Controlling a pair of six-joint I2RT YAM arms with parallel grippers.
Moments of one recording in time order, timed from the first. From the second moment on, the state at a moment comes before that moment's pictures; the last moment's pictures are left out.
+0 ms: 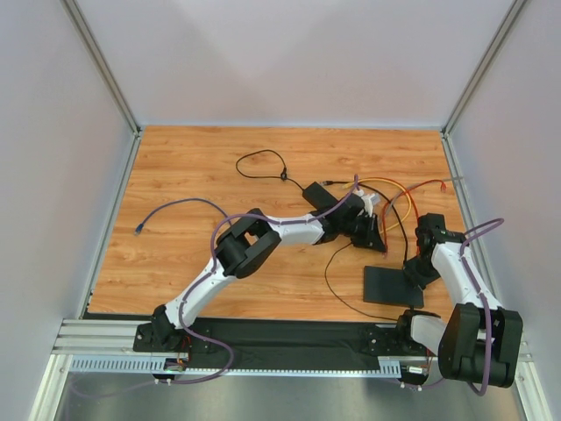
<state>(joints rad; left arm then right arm) -1.00 2.52 1.83 0.19 0.45 -0.86 -0.14 1.13 0.62 -0.98 0.22 0.97</state>
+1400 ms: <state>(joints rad) -0.98 2.39 2.00 -0.12 0.46 -0.60 -0.15 1.10 0.70 -1.00 0.26 0.93</state>
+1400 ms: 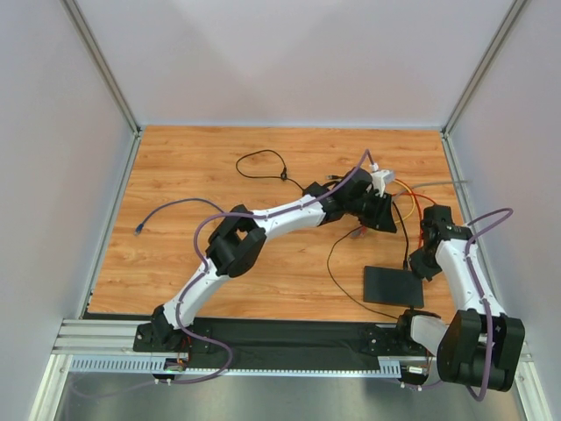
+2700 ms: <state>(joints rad) -1.07 2.68 2.17 0.01 0.52 -0.86 -0.24 1.18 0.66 -0.89 0.18 0.83</state>
